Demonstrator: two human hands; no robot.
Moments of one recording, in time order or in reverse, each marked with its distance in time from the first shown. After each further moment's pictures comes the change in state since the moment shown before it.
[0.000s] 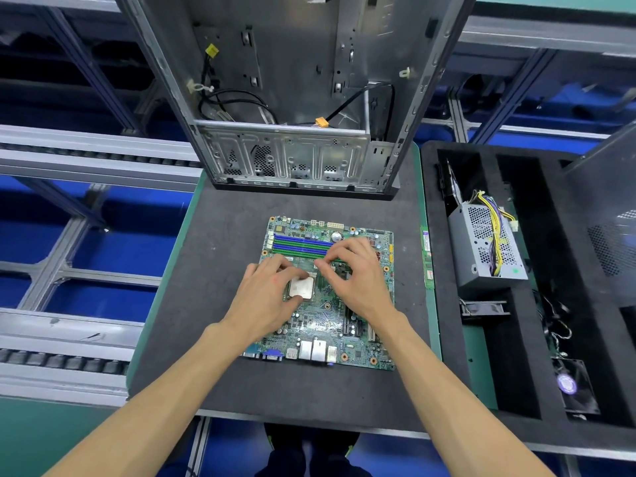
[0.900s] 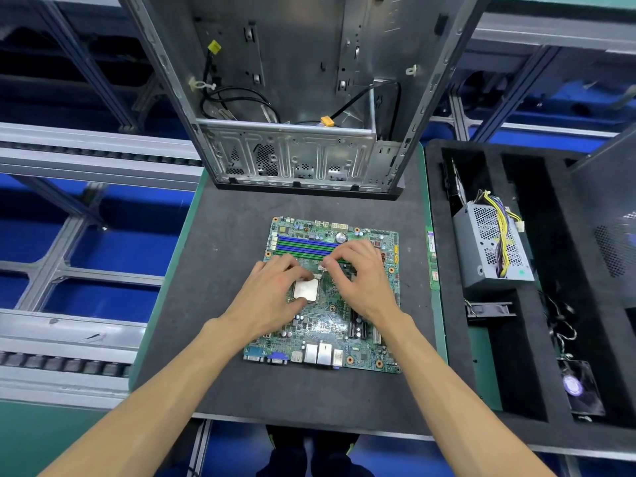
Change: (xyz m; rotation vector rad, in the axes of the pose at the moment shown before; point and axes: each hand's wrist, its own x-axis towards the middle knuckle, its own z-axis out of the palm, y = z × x) left_hand 0.008 -0.007 -0.006 -0.018 -0.061 0.089; right_hand 0.003 -0.011 -0.003 0.008 -0.061 0.088
